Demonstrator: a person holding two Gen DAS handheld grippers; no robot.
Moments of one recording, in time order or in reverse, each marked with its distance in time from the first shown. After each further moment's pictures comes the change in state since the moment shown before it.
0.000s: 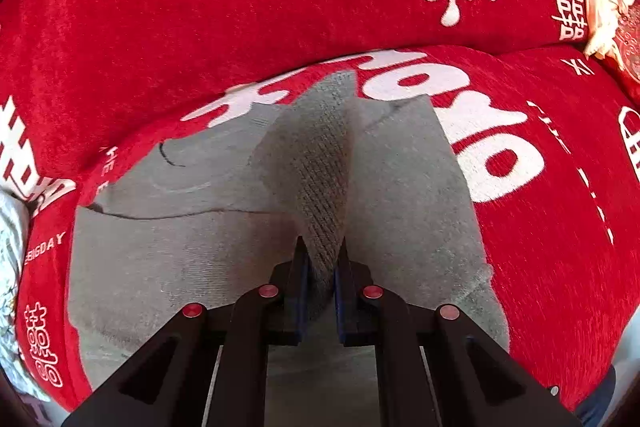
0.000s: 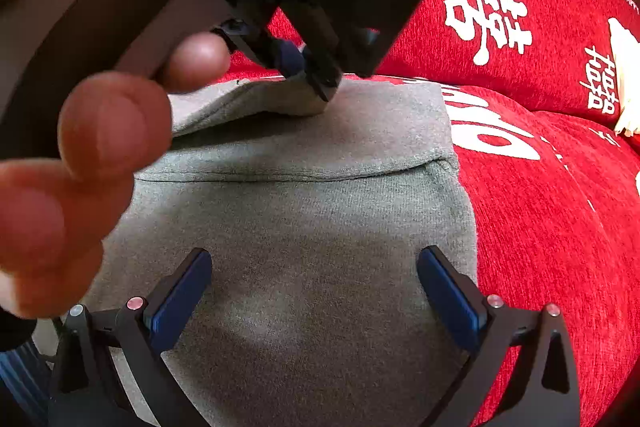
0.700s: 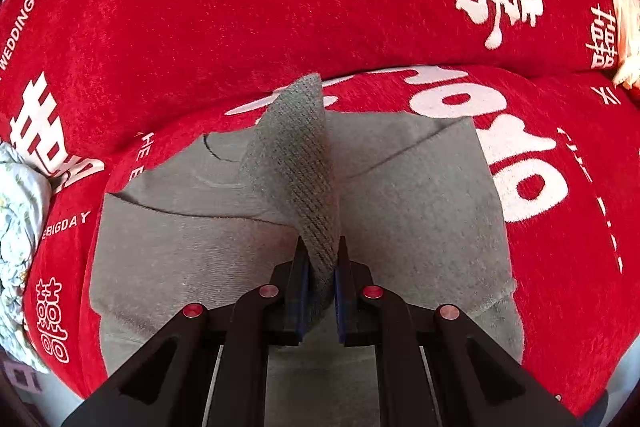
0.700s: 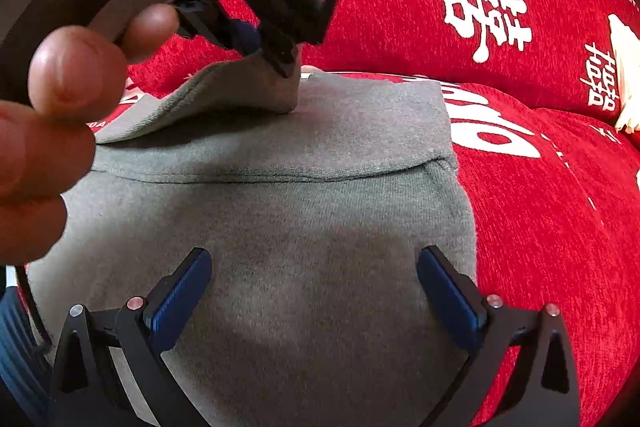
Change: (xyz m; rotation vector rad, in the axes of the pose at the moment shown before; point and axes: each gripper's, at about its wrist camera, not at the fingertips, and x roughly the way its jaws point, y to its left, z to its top) left arm -0.013 0.024 0.002 -0.090 -0.009 0.091; right arm -0.001 0.000 0.001 0.007 0.006 0.006
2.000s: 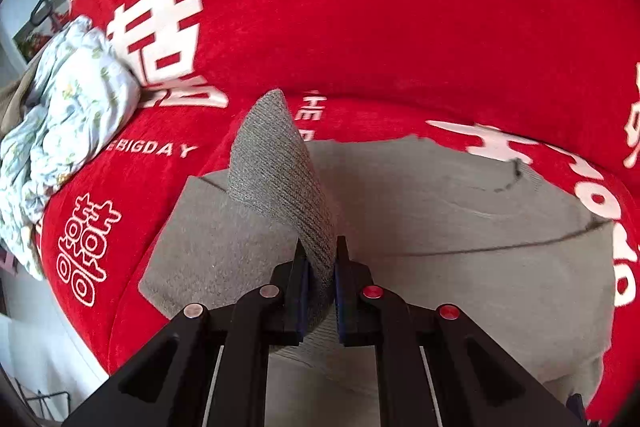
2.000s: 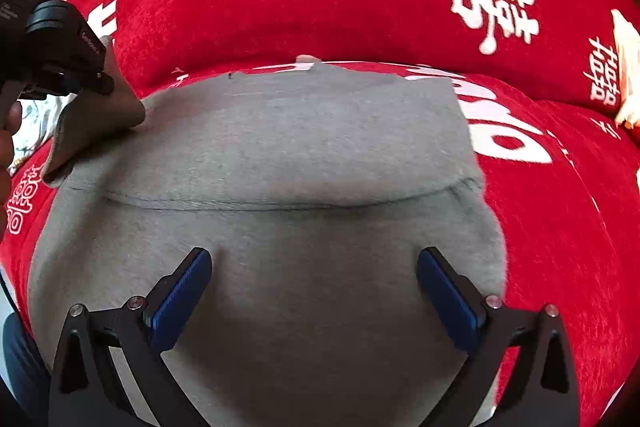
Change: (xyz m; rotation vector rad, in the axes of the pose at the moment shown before) left arm 0.006 0.172 -0.024 -0.390 -0.035 0.179; right arm 0.016 0.006 0.018 0.044 0.076 -0.032
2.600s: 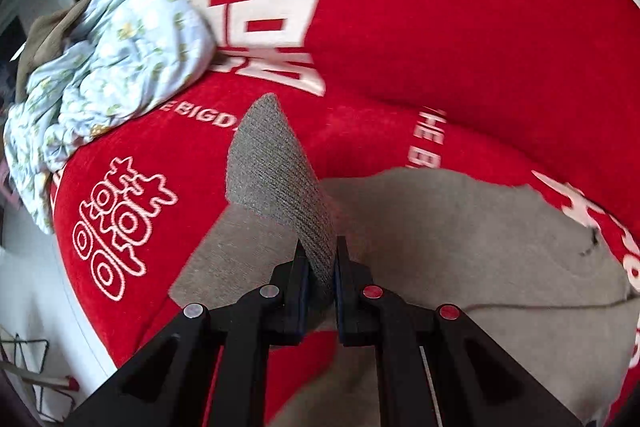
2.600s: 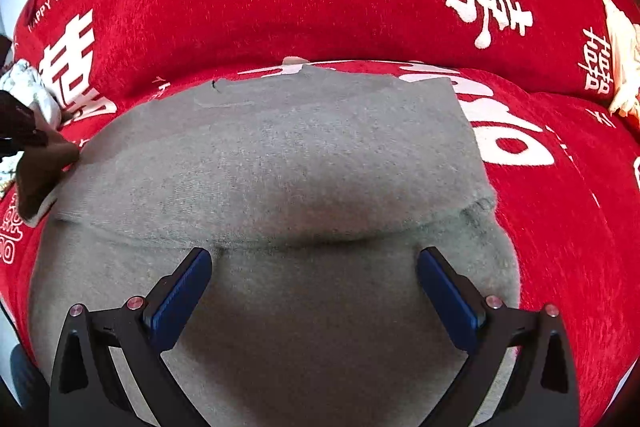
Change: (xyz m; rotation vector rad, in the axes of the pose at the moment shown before) left arm 0.038 0.116 0.008 -0.217 0.012 0.084; right arm 0.016 0.011 0.022 0.051 0.018 -0.036
